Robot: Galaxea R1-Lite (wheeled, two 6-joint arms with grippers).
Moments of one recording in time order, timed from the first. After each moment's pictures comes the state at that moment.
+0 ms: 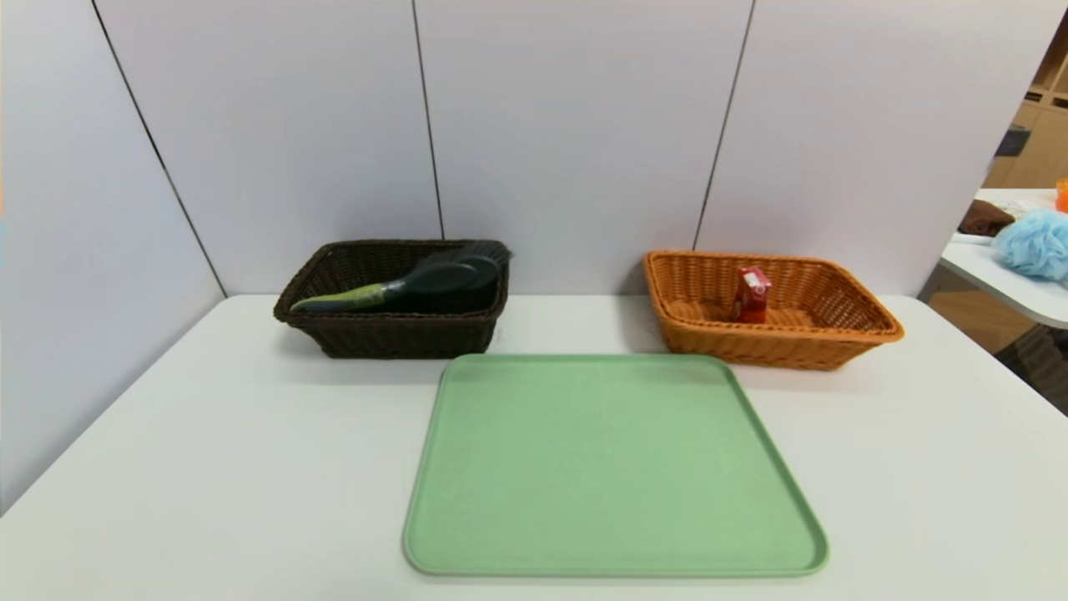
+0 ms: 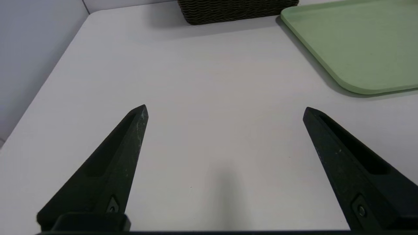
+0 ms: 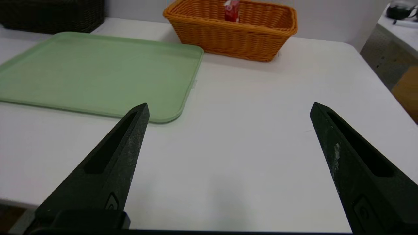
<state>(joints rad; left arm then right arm) 0.02 0.10 -0.04 -0.01 -0.14 0.06 0.00 0.00 -0.36 0.37 0.12 -0.07</state>
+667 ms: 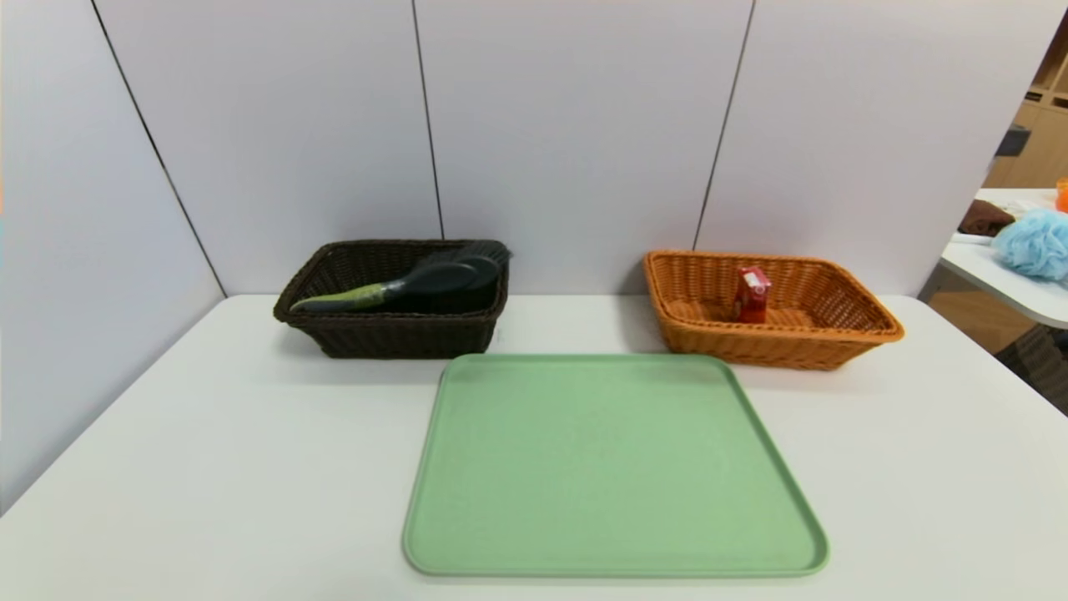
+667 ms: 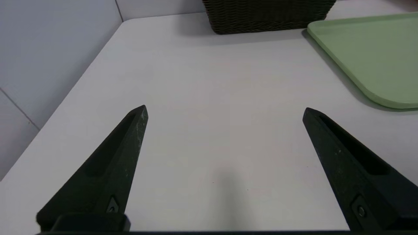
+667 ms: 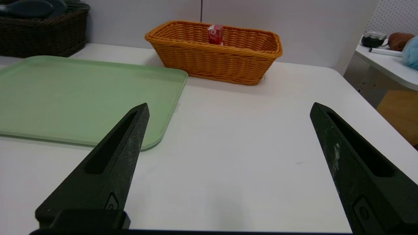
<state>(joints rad) 0.01 0.01 -0.01 -0.01 -0.03 0.05 0.00 0.00 -0.06 -0.06 0.07 -0.08</state>
